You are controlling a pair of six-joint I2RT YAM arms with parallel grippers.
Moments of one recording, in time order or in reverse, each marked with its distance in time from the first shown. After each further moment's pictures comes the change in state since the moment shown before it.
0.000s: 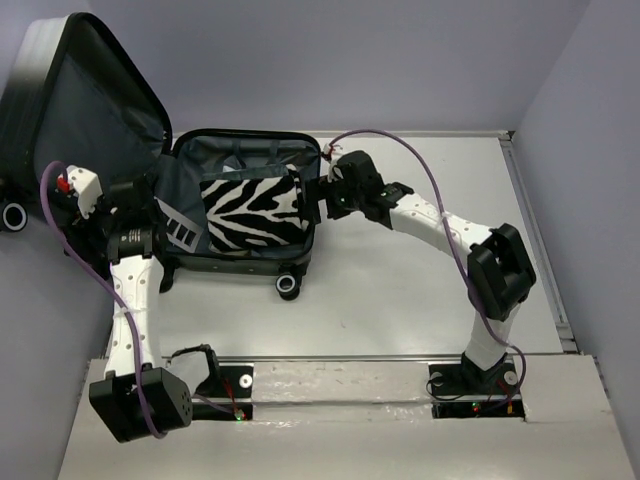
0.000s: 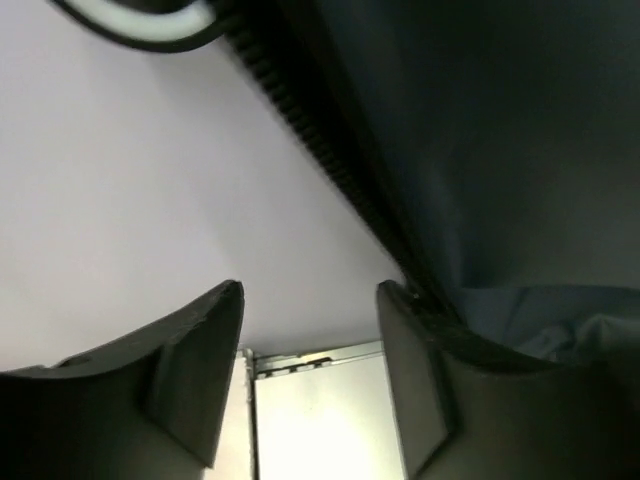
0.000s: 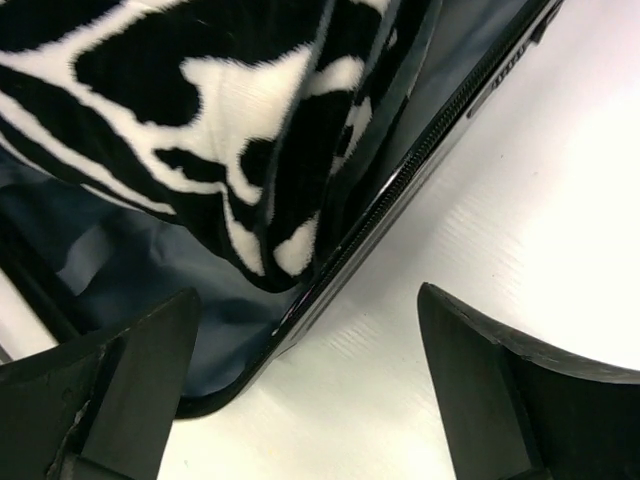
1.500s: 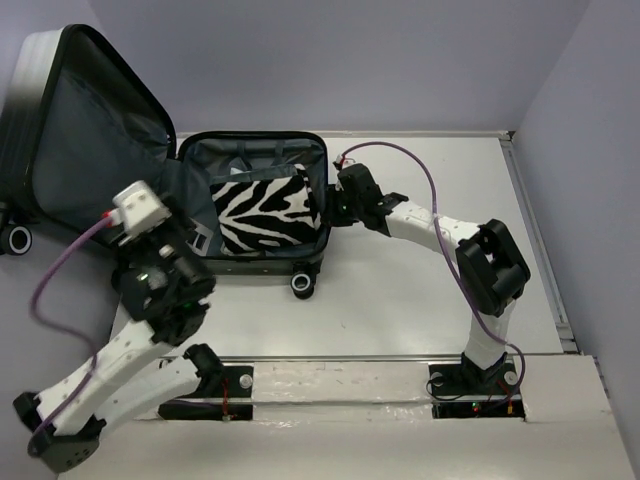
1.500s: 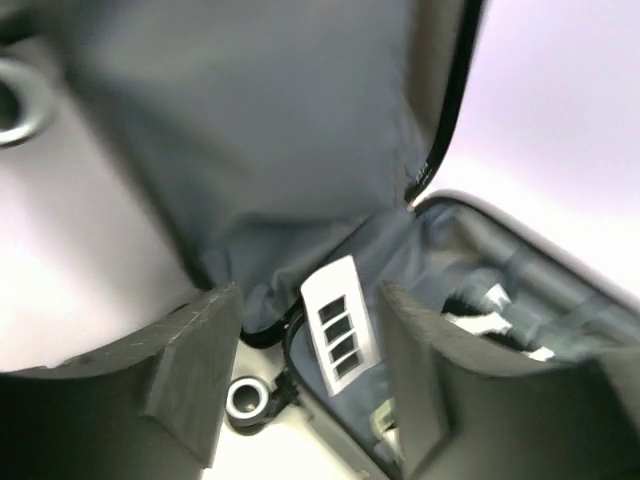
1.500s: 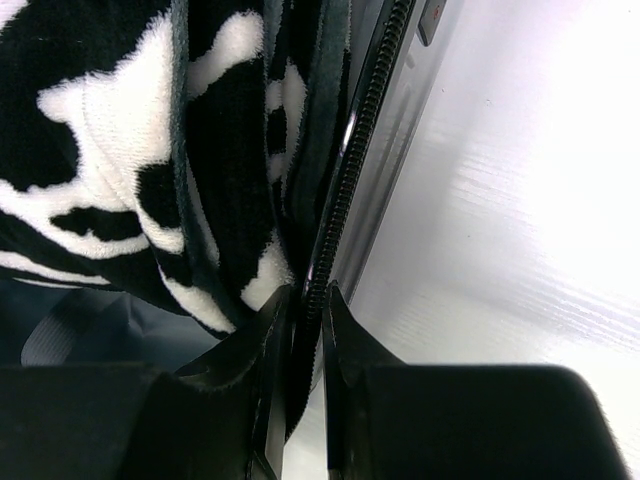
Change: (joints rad) left arm -1.053 -0.475 -0.254 1.148 -0.313 0.913; right arm -0.010 0.062 -0.101 0.082 0.119 0.185
